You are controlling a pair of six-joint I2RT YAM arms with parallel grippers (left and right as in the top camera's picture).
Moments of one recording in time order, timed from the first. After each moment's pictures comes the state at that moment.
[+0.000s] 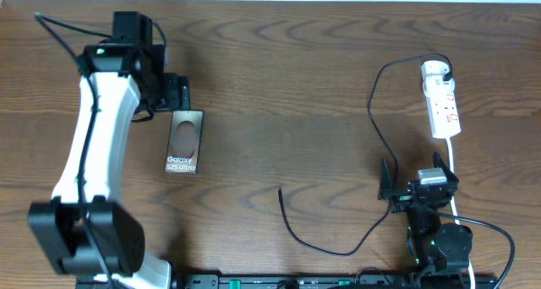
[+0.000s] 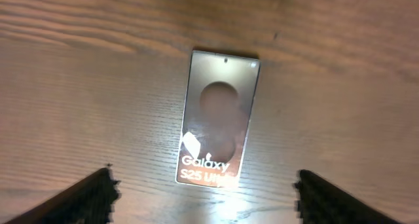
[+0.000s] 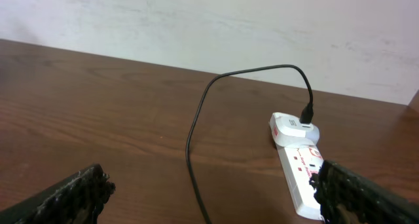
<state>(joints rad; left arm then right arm) 0.01 1.73 1.57 -1.18 0.01 -0.07 0.06 0.01 0.01 -0.07 -0.02 -0.11</state>
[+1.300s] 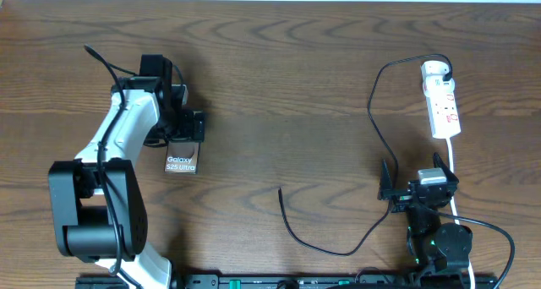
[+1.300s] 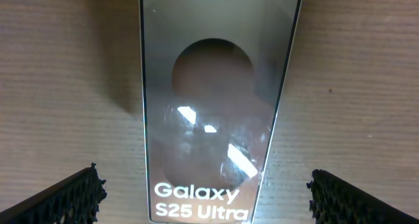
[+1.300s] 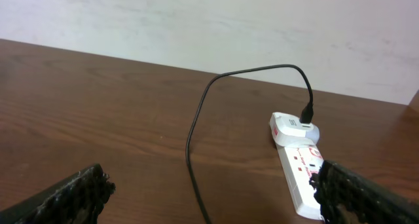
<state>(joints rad) 0.01 1.81 1.23 -0.91 0.06 -0.01 0.06 0.01 0.01 -0.07 -0.02 -0.11</state>
